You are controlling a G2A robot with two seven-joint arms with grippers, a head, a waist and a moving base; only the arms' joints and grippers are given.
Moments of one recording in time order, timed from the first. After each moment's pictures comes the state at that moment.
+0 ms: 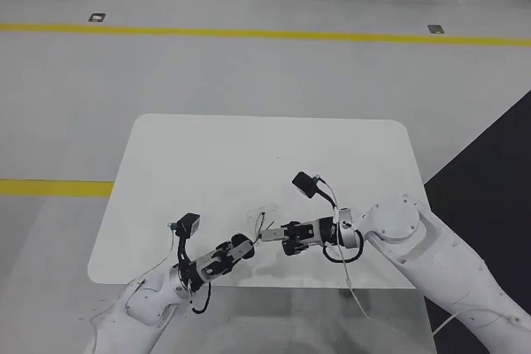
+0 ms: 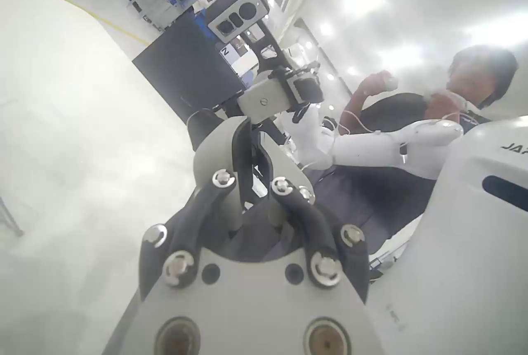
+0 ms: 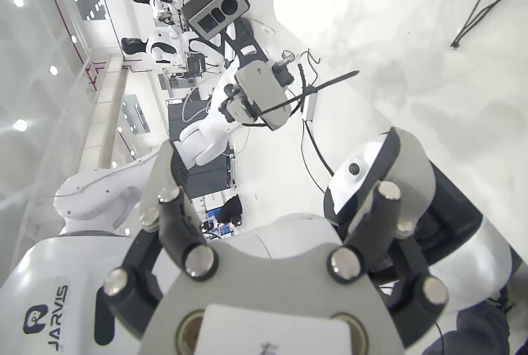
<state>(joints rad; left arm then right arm) 1.32 -1.09 -1.08 -1.48 -0.13 -0.96 -0.50 -0.90 -0.93 0.88 -1.75 0.37 0.18 0.96</state>
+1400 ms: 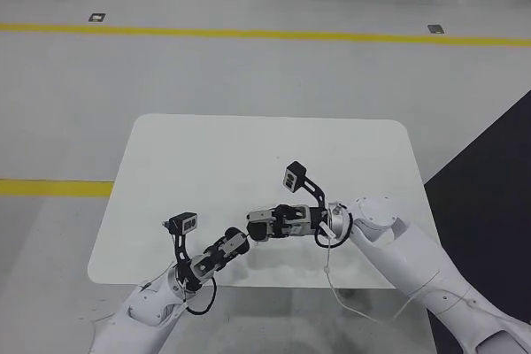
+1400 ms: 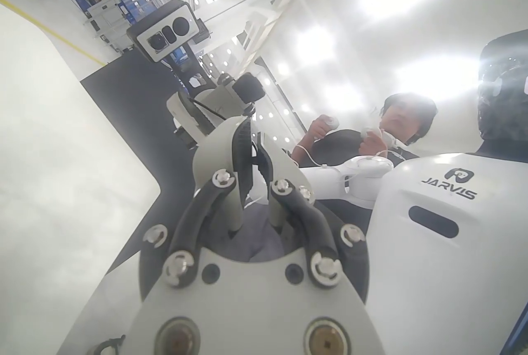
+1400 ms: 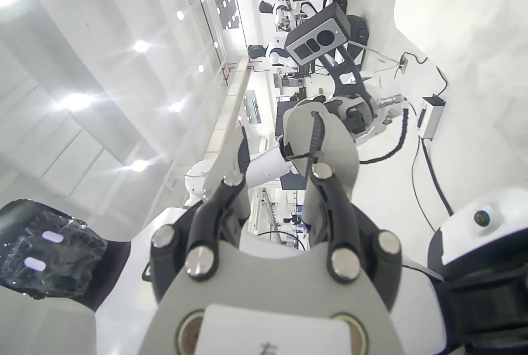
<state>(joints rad) 1.33 -1.10 -1.07 -1.50 -0.42 -0.97 -0.59 -0.84 -1.07 0.79 -1.46 0.79 -0.02 0.99</state>
